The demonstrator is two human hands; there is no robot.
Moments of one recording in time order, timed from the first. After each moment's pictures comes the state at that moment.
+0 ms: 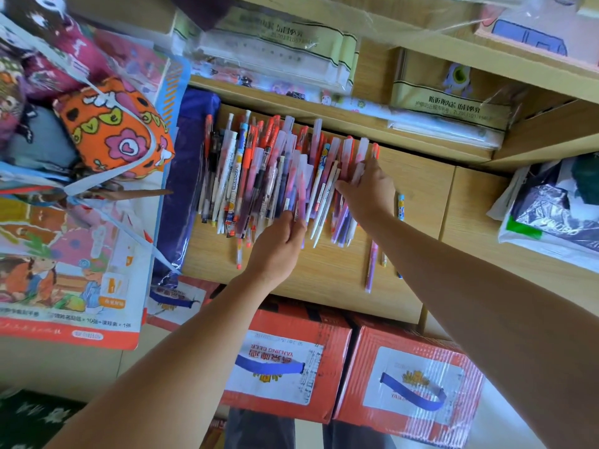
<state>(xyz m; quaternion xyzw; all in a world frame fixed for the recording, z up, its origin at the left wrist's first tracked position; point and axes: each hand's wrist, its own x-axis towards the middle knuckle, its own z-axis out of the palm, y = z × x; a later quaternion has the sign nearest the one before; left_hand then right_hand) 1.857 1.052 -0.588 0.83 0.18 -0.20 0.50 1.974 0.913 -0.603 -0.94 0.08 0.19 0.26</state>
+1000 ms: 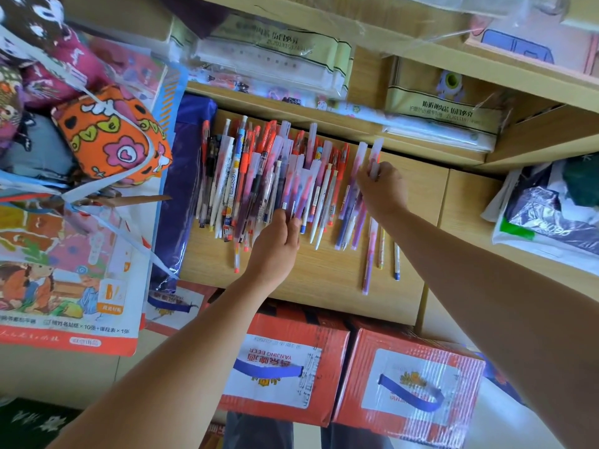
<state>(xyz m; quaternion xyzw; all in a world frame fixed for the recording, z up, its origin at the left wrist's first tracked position) 1.858 1.052 -0.594 0.81 0.18 -0.18 0.53 1.988 0.893 -0.595 -0.91 0.14 0.22 0.32</state>
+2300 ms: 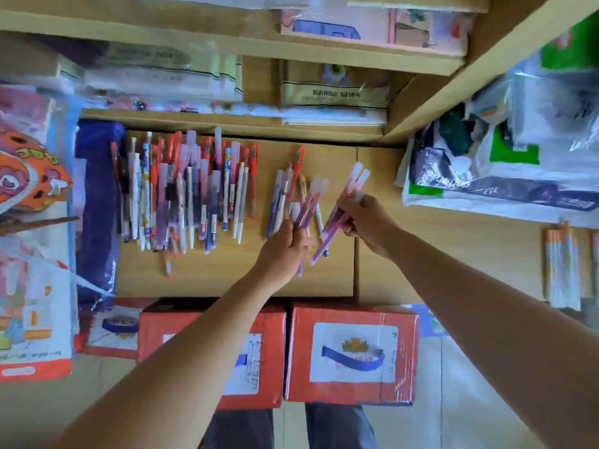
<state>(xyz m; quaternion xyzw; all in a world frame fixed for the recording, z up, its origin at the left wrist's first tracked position) 1.865 0.927 -0.562 0.75 0.16 -0.32 0.56 1.928 0.767 -0.550 -0.70 0.26 0.32 0.58</state>
